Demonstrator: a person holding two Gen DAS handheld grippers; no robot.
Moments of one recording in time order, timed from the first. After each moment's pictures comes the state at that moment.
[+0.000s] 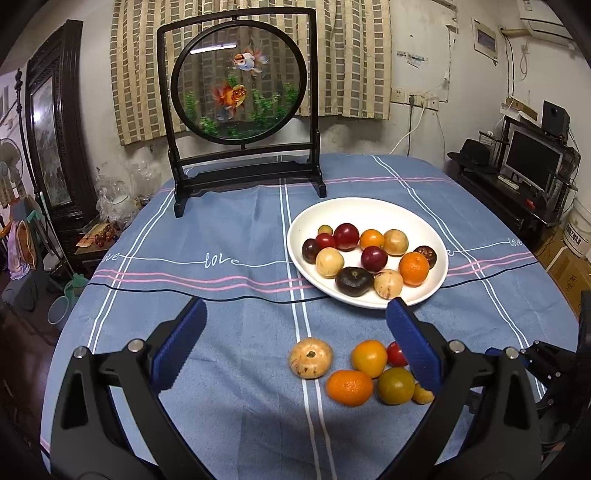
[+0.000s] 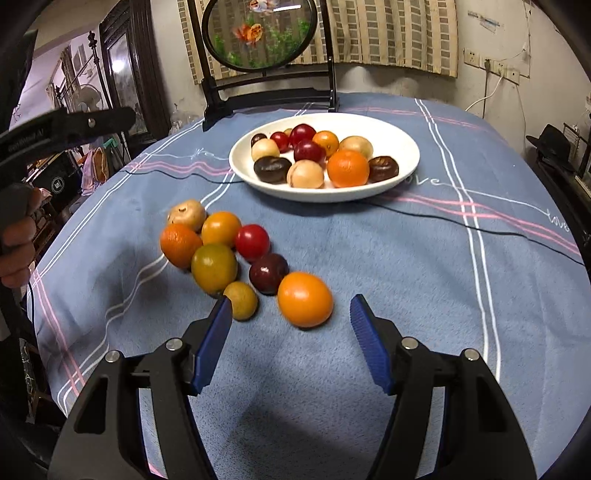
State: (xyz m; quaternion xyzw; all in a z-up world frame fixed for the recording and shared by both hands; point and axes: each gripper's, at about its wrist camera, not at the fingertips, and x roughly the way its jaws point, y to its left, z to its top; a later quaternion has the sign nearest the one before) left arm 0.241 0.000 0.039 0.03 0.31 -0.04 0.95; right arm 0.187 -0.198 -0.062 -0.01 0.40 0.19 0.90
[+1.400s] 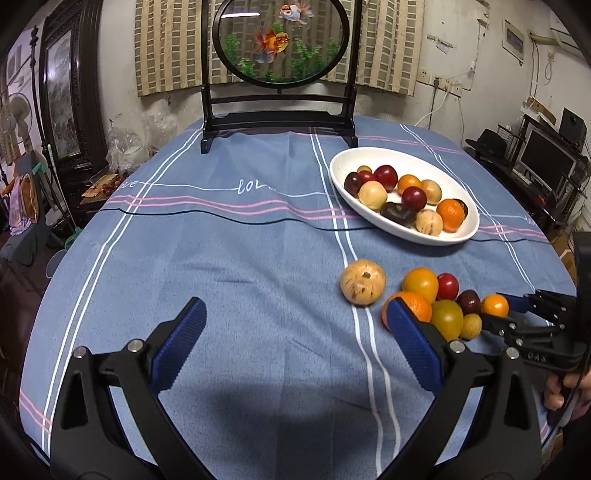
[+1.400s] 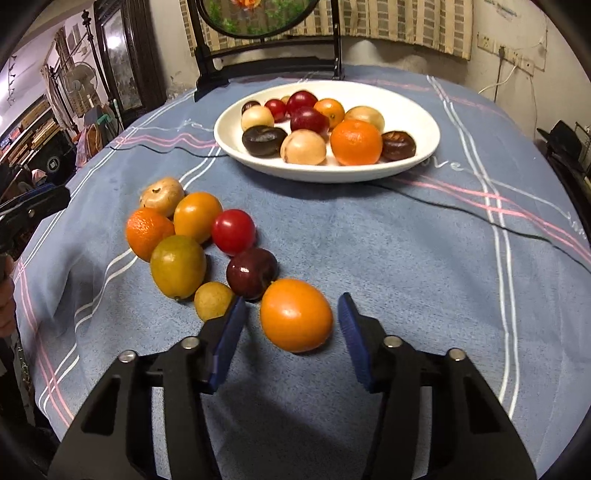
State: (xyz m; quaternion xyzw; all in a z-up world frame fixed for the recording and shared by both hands) left arm 0.217 0.055 -0.017 -0.01 0.37 -0.03 0.93; right arm 0.225 -0.189 -0.084 -0.03 0.45 0.19 0.87
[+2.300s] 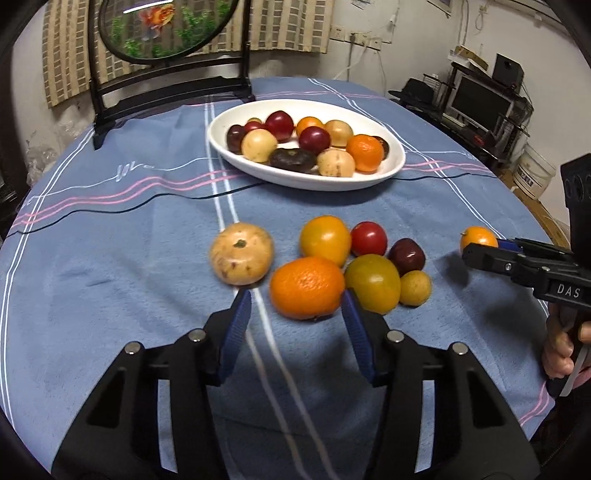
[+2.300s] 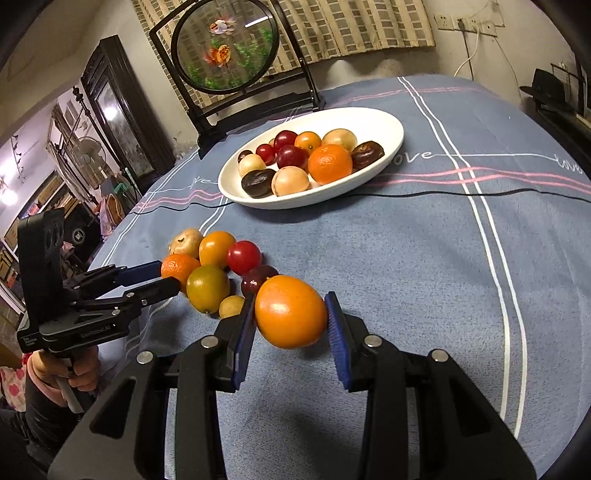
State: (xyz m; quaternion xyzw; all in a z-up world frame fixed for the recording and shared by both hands) left arm 0.236 -0.011 -0.061 0.04 0.41 -0.19 0.89; right arm 0.198 -0.236 -0.069 0.11 0.40 0.21 0.89
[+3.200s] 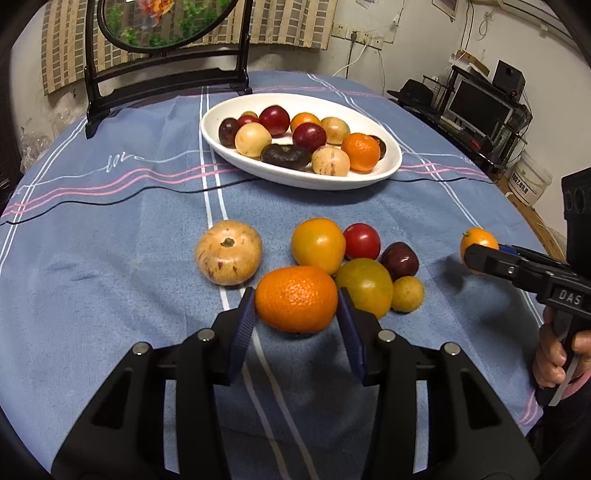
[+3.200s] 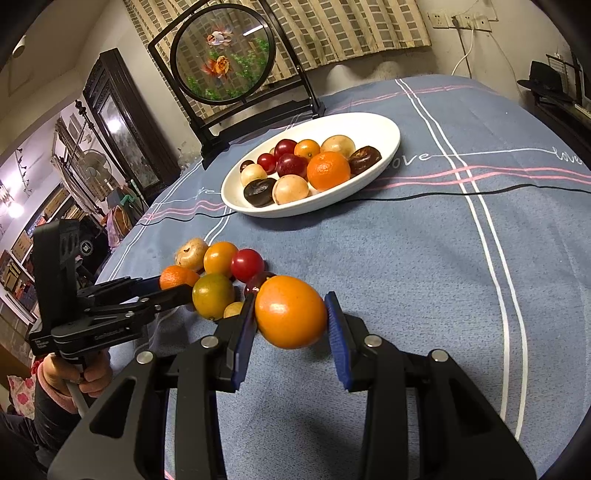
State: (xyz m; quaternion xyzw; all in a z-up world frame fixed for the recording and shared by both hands) left arm 0.241 -0.011 -0.061 0.01 0.42 -0.19 0.89; right arm 0.194 -0.244 -0.067 0.13 0.39 0.21 0.89
